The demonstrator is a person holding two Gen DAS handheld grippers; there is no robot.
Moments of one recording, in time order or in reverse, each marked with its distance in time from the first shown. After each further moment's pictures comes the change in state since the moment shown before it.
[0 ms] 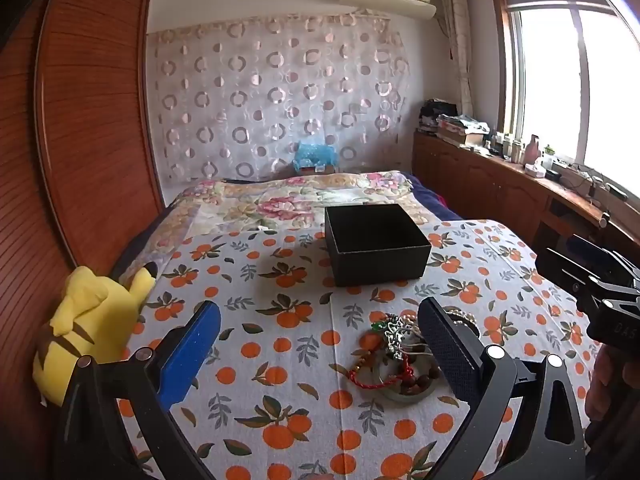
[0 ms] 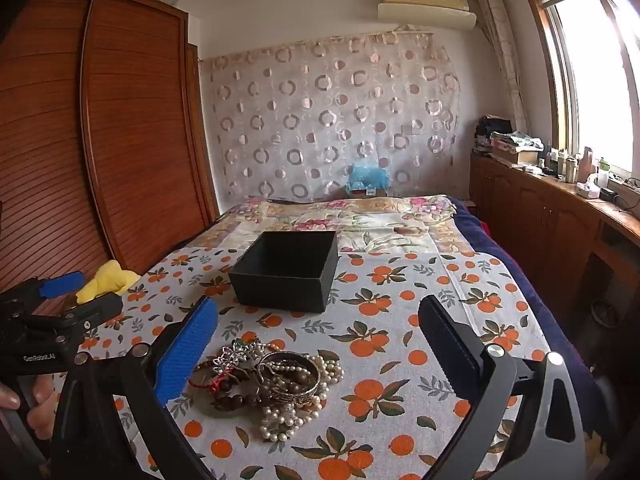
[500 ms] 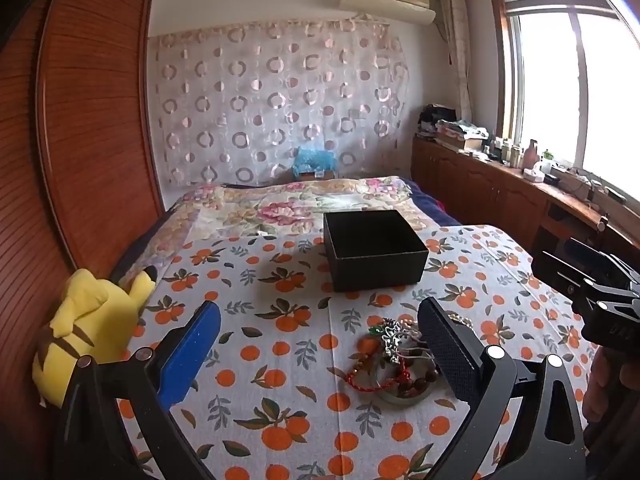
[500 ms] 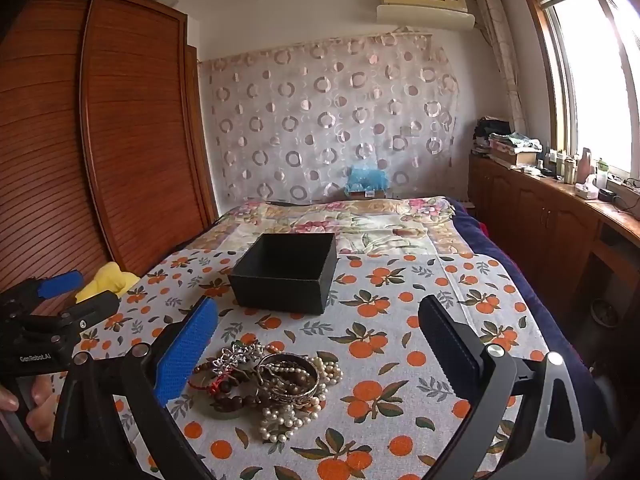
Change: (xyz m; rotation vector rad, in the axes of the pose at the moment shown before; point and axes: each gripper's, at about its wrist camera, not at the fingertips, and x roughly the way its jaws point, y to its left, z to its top) left arm -0.002 0.002 0.003 -0.004 -0.013 -0.002; right arm -0.001 0.001 0.000 -0.003 -0.002 0.001
